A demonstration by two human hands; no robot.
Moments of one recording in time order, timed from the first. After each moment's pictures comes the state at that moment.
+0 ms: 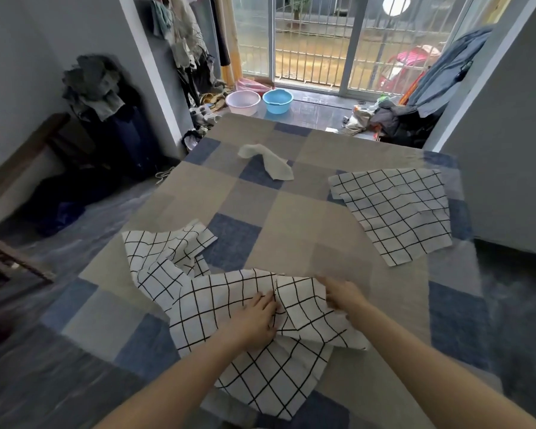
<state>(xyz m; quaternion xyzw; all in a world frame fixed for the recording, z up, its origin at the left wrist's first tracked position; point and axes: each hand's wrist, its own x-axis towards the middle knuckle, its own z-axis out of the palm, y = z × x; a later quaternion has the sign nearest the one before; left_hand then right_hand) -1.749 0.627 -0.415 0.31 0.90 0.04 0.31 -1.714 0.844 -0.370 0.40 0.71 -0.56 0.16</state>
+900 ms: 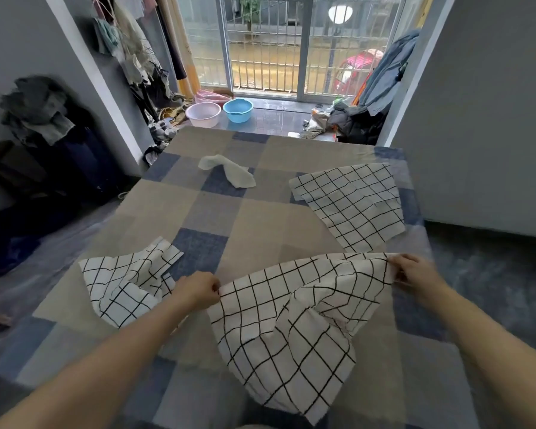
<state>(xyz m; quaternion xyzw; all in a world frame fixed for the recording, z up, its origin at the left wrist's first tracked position) -1.836 0.616 -0.371 0.22 0.94 -0.01 0.24 -1.647 1.007 -0.330 0.45 0.64 -0.62 -0.05</state>
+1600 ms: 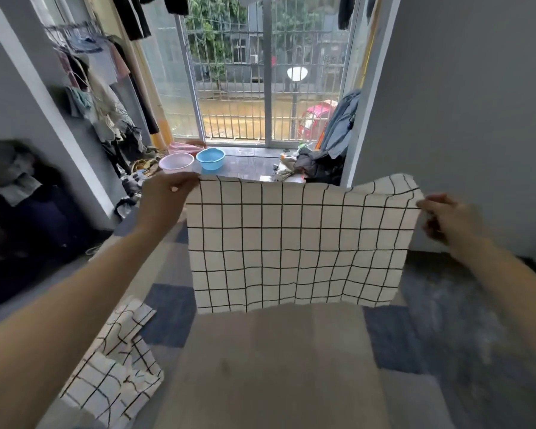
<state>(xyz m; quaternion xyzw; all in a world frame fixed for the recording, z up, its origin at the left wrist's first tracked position) -1.929 0.704 -0.148 0.27 0.85 0.42 -0.18 -1.655 1.089 -0.159 0.38 0.64 -0.61 -0.28</state>
